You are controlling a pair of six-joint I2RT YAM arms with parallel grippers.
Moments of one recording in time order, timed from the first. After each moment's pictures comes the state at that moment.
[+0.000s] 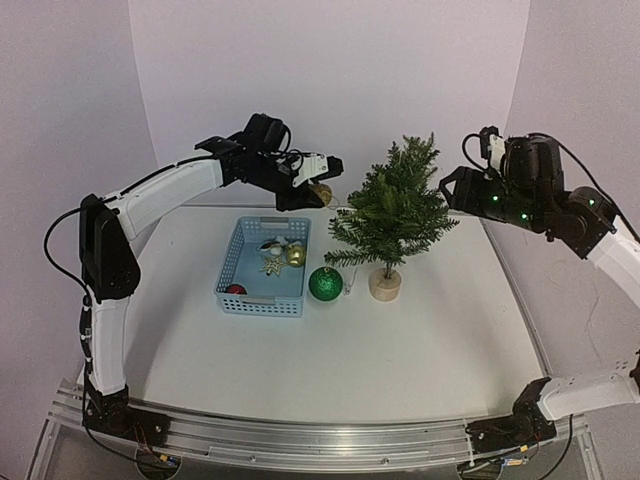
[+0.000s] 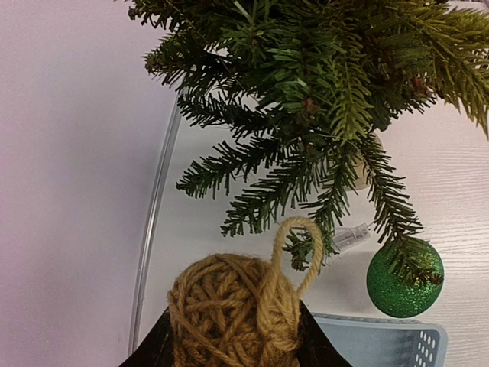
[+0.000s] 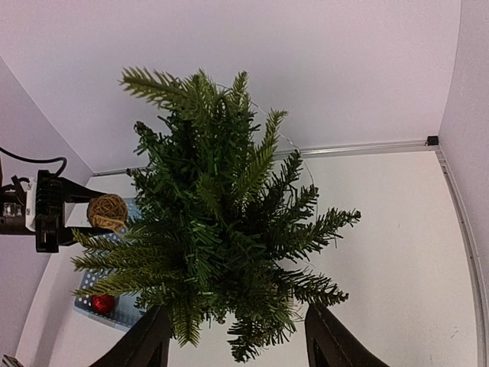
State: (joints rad) left arm -0.68 2.08 2.11 -0.68 0.33 0.84; right arm 0.67 1.14 1.35 -0.63 0.34 0.48
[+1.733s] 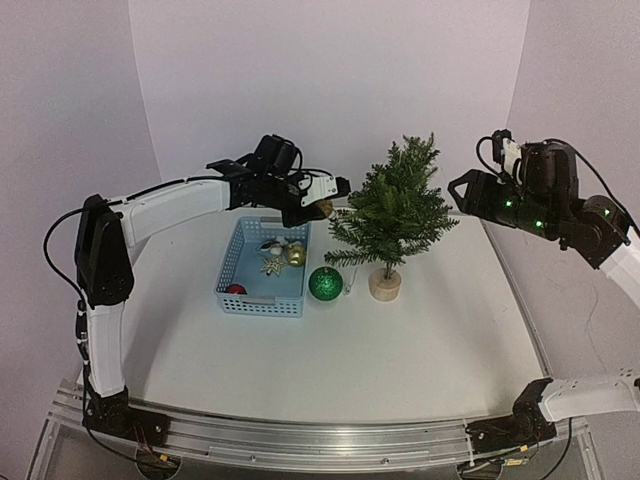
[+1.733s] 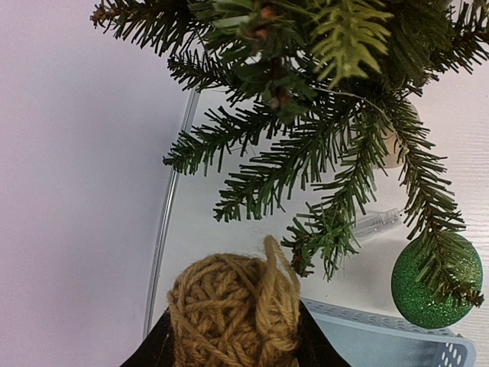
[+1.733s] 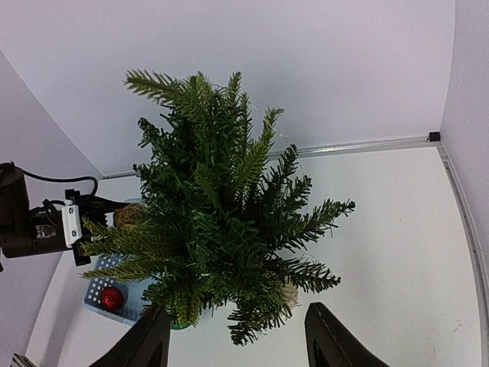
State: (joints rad) left arm -0.74 2.03 1.89 -0.47 0.11 0.84; right arm 0.66 1.06 1.31 -0.64 0.31 0.49
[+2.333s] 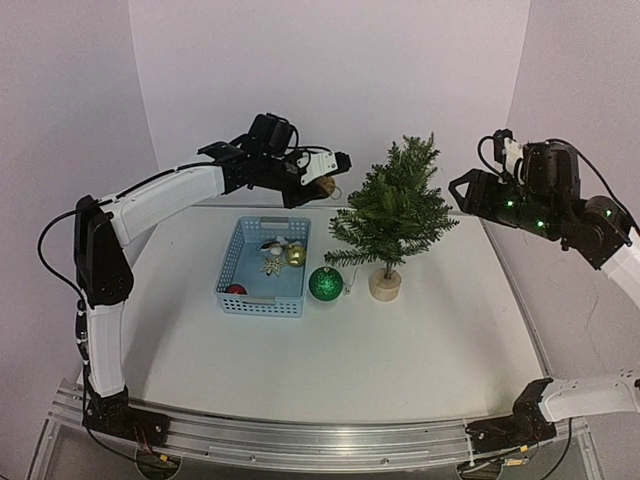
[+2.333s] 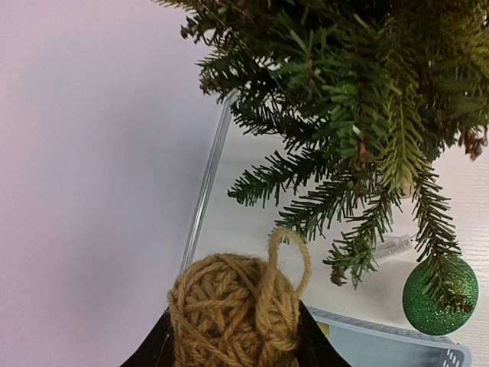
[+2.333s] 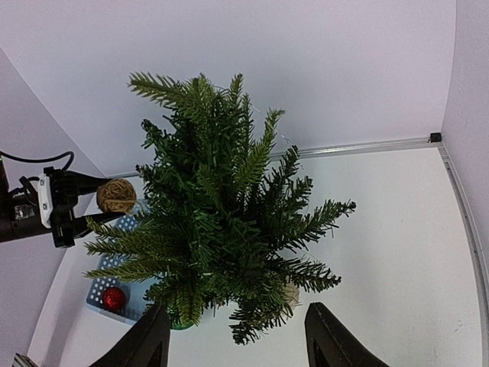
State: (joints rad) left arm -0.74 2.03 2.01 -0.52 0.11 0.81; right arm 0.66 1.06 1.31 -0.64 0.31 0.49
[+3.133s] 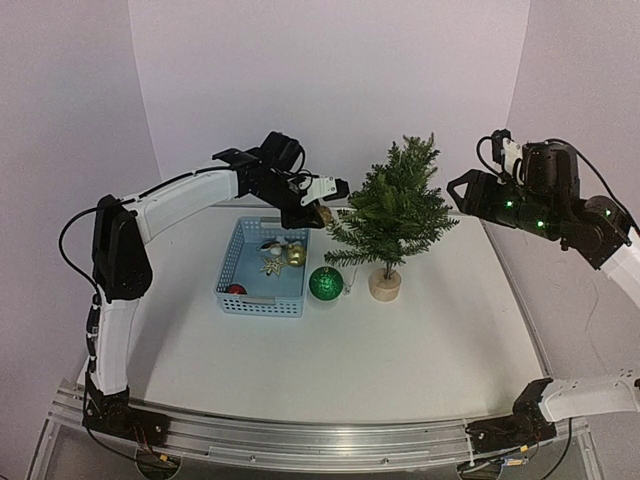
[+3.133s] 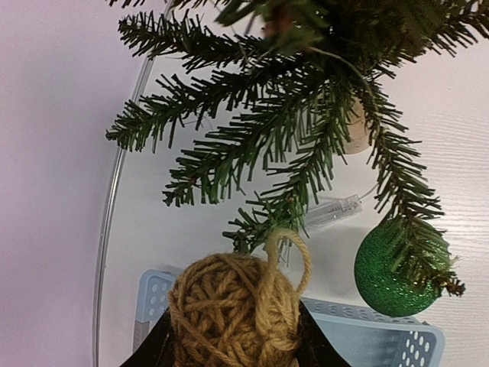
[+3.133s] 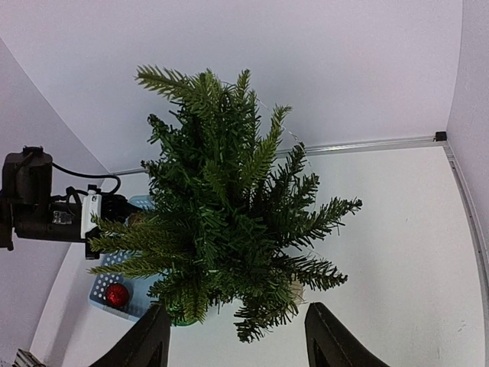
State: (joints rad) left arm -0.71 2.14 2.11 -0.74 0.23 0.79; right arm 0.66 1.06 1.31 -0.64 0.29 0.49
